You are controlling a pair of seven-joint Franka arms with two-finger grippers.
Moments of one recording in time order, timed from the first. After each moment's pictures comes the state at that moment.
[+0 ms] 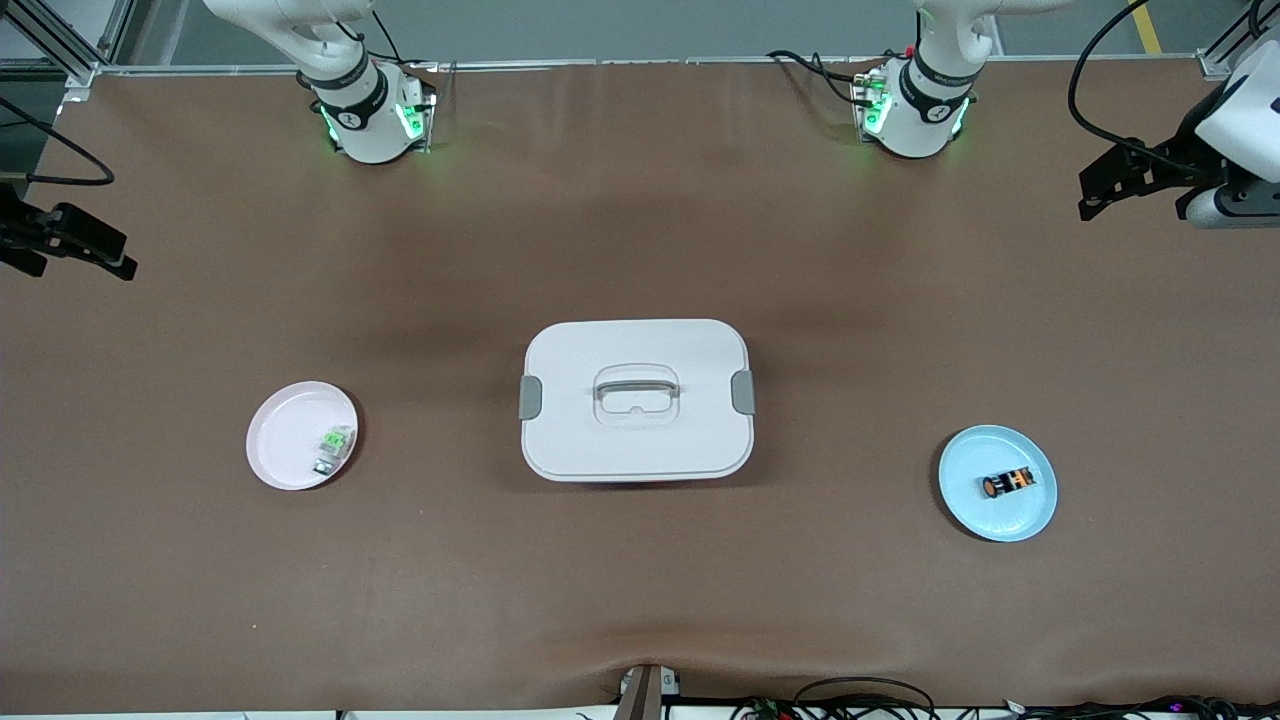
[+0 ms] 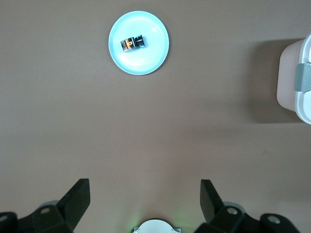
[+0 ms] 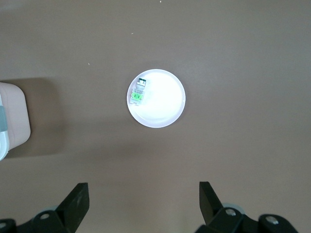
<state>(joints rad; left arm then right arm) -0.01 -0.08 -0.08 -1.58 0.03 1.44 -0.07 0.01 0.01 -0.07 -1.52 0.00 1.52 0.01</state>
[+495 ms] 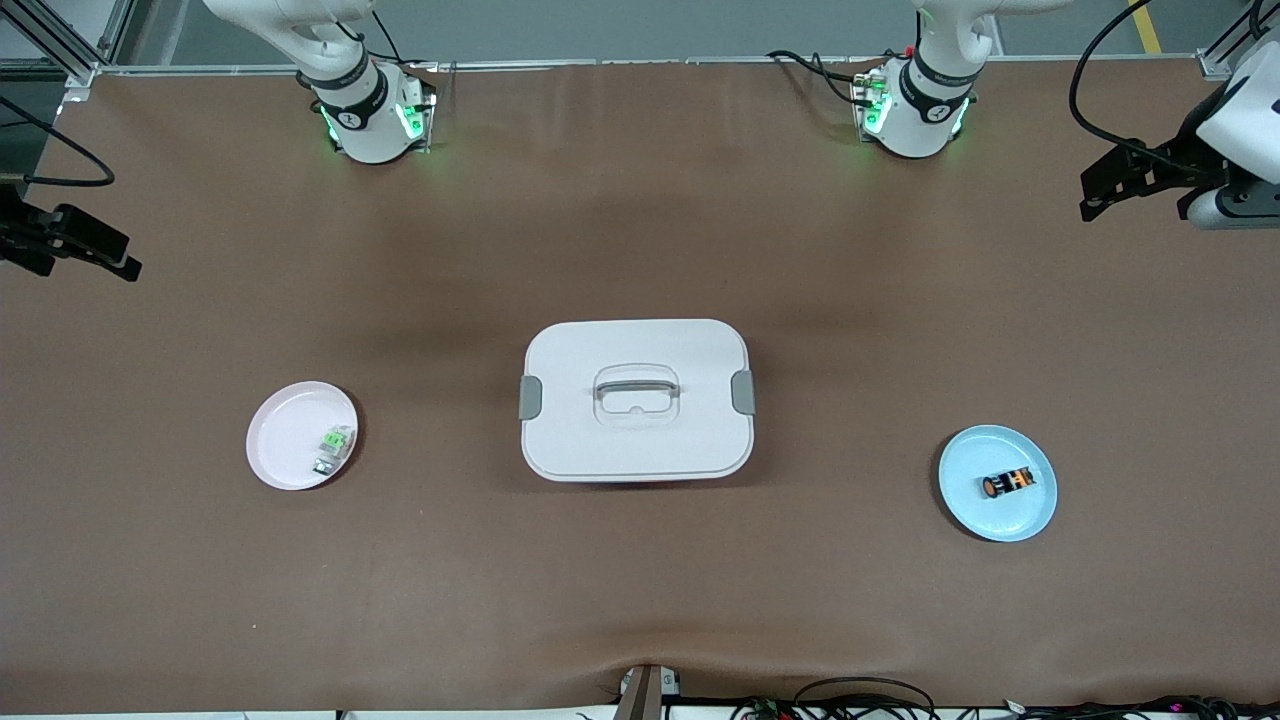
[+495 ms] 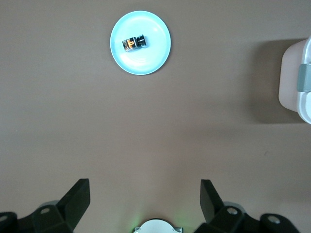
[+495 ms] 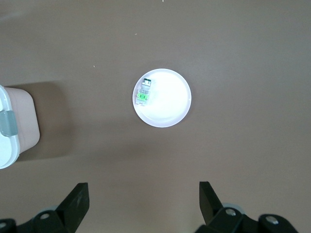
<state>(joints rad) -0.01 -0.08 -0.08 -1.57 0.04 1.44 -0.07 0.01 0.01 -0.07 -1.52 0.04 1.52 0.04</state>
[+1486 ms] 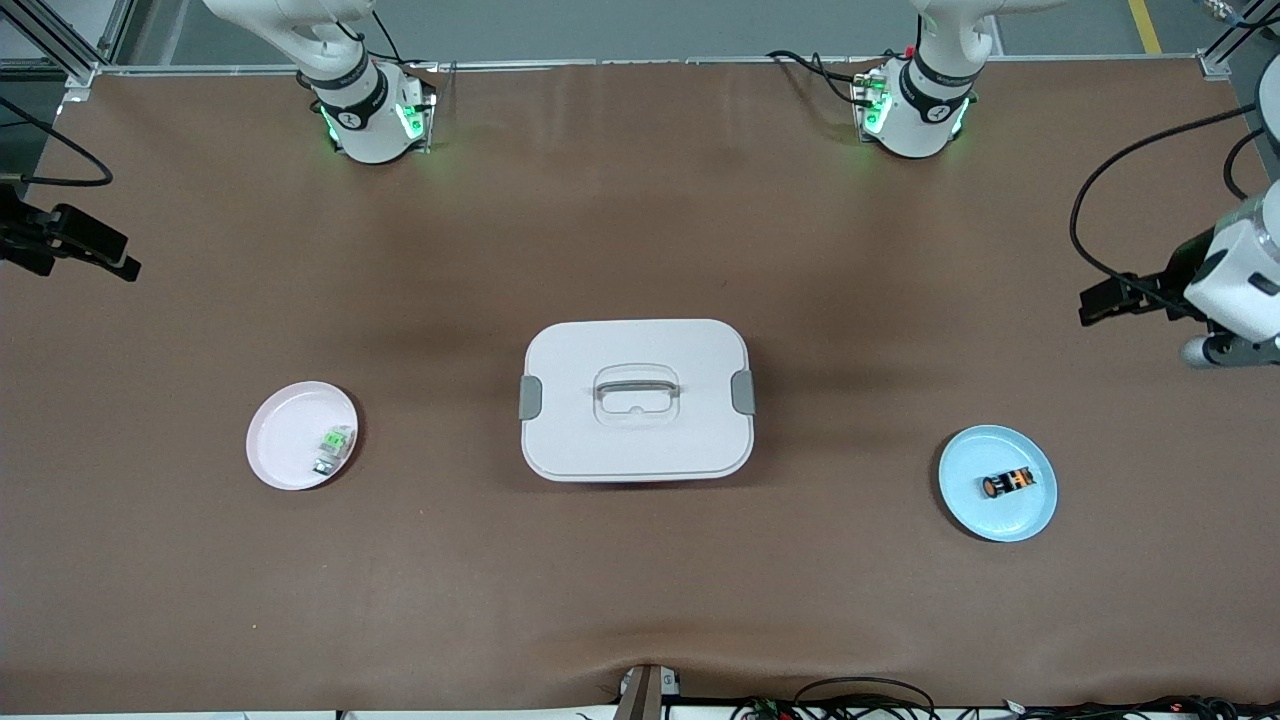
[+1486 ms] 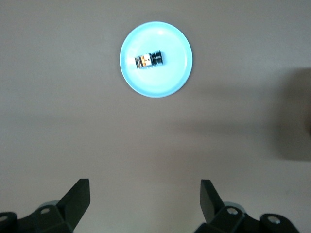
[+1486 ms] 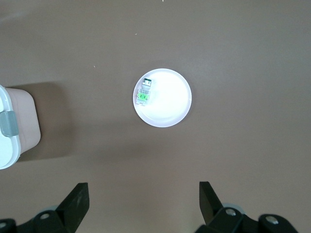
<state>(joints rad) 0.06 0.15 -0.07 -1.57 0.06 1.64 -0.07 0.01 0.01 -0.07 -1.52 0.04 1.52 0.04</state>
